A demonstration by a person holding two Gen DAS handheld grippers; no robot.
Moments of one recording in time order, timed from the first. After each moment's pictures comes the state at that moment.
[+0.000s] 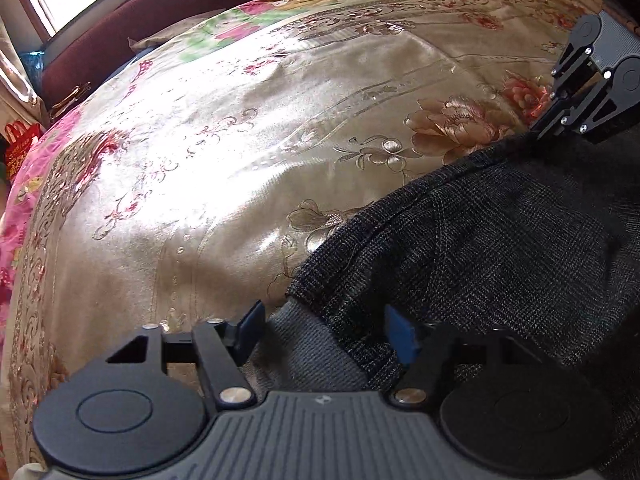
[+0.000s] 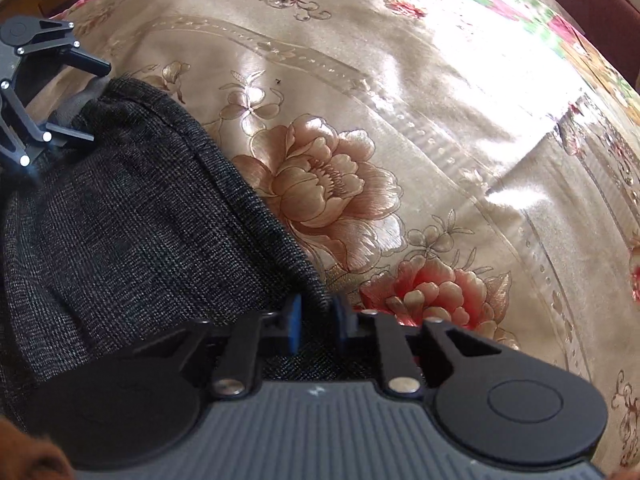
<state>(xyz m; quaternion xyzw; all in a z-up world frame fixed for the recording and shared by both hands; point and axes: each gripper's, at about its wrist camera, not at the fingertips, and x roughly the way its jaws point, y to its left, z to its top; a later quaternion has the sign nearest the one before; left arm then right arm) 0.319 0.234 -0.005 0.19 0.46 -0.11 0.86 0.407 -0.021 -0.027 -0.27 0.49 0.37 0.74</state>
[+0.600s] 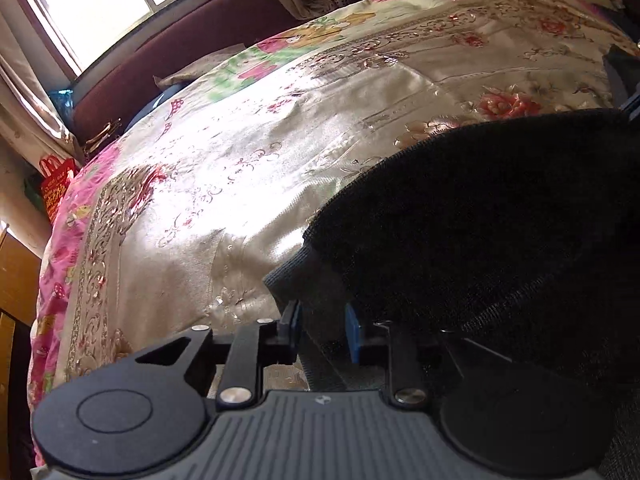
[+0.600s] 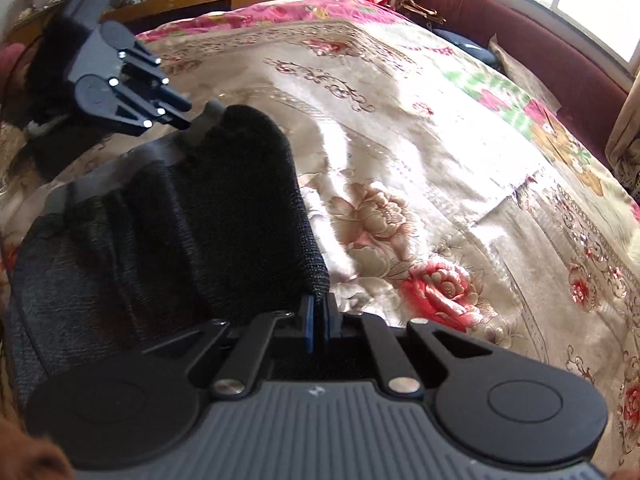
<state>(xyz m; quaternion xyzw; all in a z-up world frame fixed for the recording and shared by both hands) 0.245 0.227 0.037 0.25 0.40 -0.09 0.88 0.250 -0.050 0.068 -0.28 0.38 0.39 0.79</state>
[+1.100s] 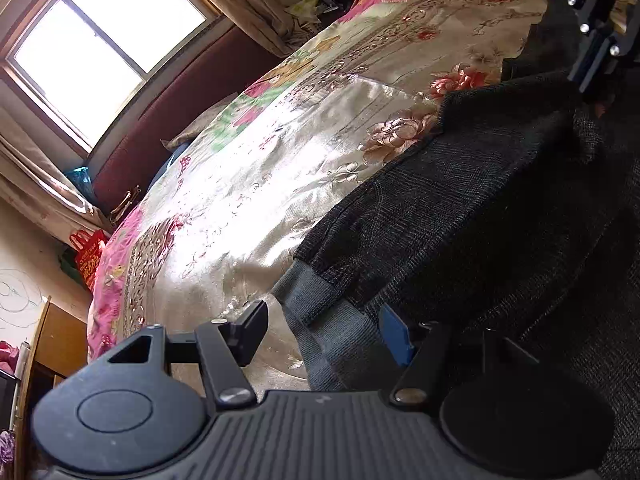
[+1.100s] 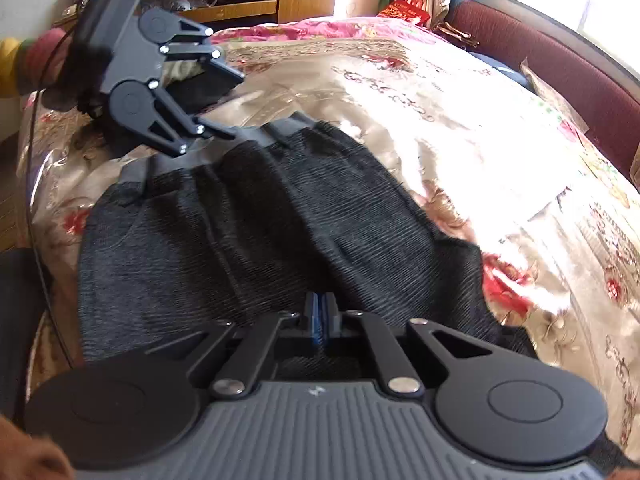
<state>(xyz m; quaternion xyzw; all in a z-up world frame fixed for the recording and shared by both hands) 0.186 0.198 0.031 0.34 0.34 -0.08 0.87 0.207 -0.053 0.049 -0.27 0.35 0.43 0.78</state>
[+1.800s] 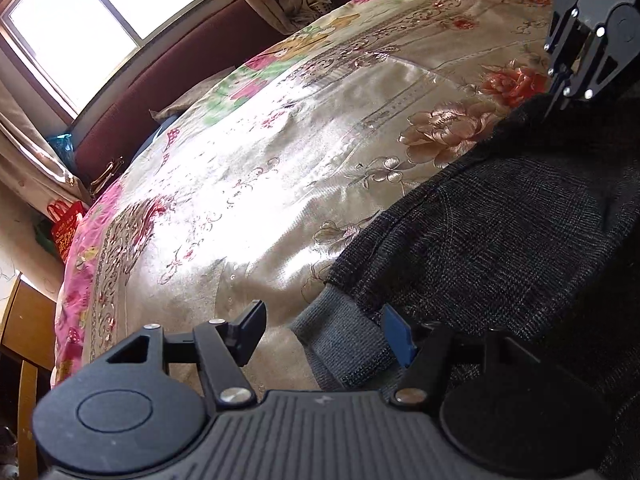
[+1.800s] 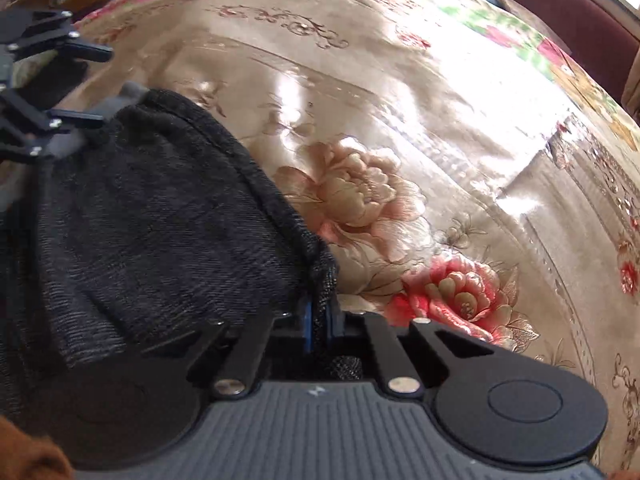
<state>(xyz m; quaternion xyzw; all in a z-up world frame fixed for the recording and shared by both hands) 0.267 0.218 0.012 0.30 0.38 -0.09 0.87 0.357 -0.022 -0.005 -0.26 0.44 0.38 0.77</state>
